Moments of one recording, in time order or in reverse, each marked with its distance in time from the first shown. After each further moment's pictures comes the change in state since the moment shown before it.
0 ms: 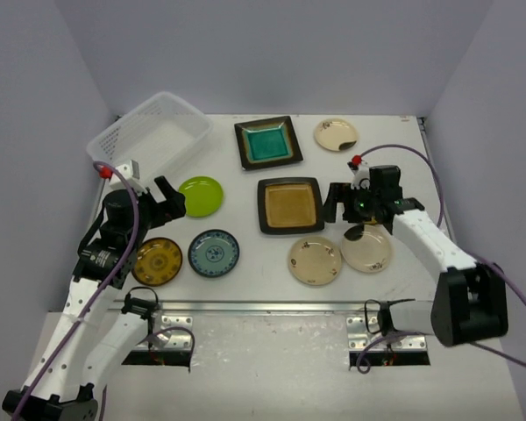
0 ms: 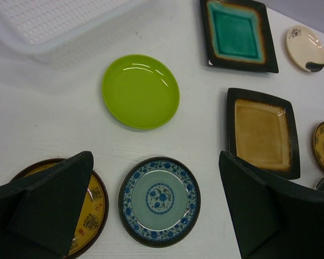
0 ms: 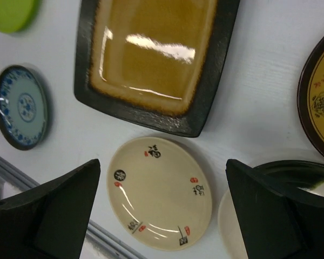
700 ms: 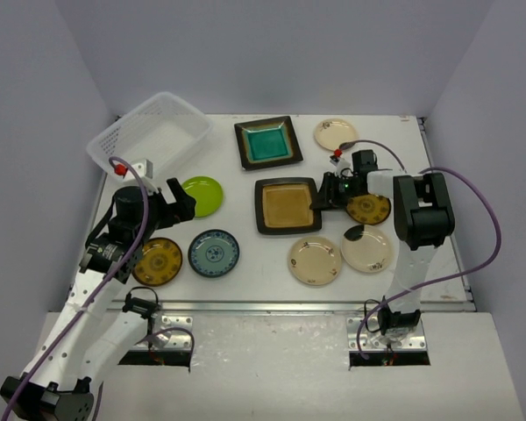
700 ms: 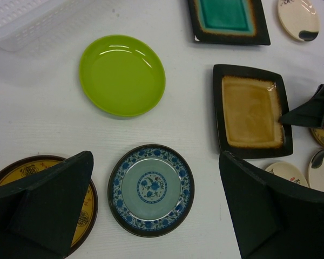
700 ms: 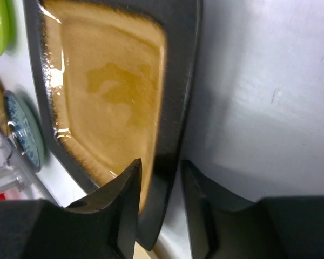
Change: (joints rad) left arm -0.040 0.034 -0.010 0.015 0.064 0.012; right arm -0.071 0.765 0.385 0.089 -0.288 -0.041
